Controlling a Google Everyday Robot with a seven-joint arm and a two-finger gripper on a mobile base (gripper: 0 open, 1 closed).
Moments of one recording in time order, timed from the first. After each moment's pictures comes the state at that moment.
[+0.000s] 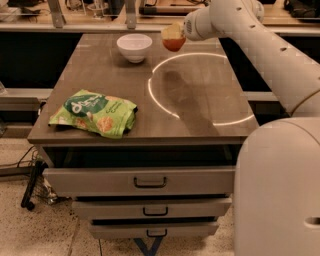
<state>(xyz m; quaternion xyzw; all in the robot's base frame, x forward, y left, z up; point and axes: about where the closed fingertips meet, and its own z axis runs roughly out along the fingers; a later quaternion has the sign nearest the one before) 0.873 -0.086 0.927 -0.19 0.83 0.15 0.50</state>
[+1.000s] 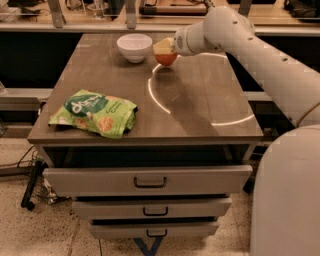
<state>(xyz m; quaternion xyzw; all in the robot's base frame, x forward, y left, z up) 0.833 -0.043 0.893 -0.22 0.83 0.20 0.47</state>
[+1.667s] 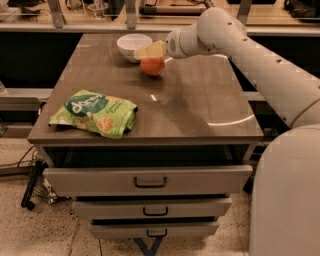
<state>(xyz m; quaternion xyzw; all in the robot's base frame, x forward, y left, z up) 0.820 -0.011 0.886 -0.24 0.82 0.23 0.46</state>
